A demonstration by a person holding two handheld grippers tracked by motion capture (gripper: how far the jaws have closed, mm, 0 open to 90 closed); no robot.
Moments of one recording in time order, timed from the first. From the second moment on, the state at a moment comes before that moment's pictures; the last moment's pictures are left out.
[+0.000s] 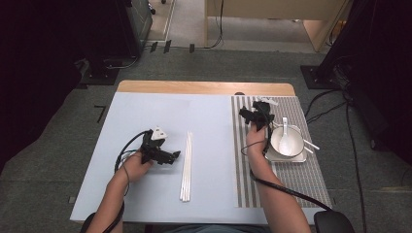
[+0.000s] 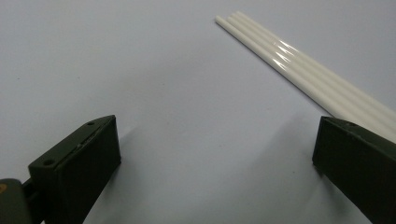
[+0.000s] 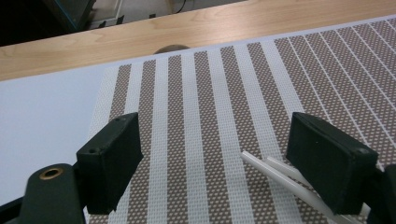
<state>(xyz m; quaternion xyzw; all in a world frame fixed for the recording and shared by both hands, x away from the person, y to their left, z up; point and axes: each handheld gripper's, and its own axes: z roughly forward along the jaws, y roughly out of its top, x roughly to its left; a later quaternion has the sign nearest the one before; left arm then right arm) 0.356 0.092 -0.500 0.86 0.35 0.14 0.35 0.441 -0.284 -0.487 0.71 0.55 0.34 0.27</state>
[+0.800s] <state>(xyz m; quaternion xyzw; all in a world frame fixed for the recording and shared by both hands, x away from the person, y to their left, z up) 0.357 0.092 -0.500 0.86 0.35 0.14 0.35 0.424 -0.272 -0.485 0.70 0.56 0.35 0.27</state>
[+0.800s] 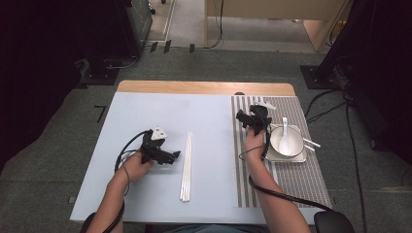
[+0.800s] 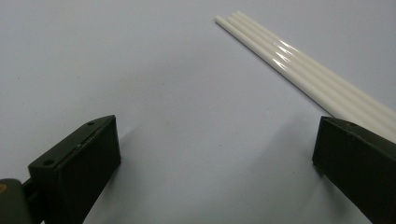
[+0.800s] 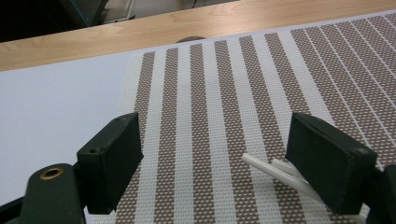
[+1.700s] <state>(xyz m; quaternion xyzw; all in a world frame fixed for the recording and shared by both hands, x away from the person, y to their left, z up) 0.356 0.091 -0.500 0.85 0.35 0.14 0.35 0.398 -0.265 -0.485 0.68 0.58 0.37 0.25</state>
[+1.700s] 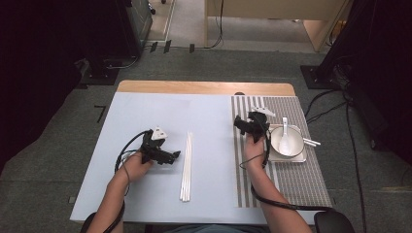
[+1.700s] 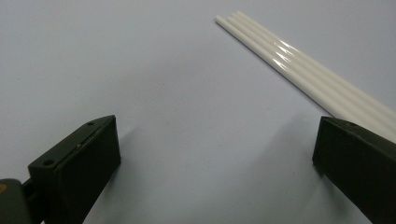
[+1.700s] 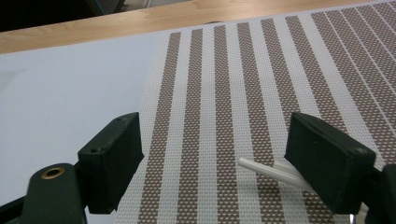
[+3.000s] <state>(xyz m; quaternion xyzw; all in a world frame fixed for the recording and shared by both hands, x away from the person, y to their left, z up) 0.356 0.091 -0.500 0.85 0.35 0.14 0.35 0.364 -0.254 -0.487 0.65 0.62 0.38 0.23</state>
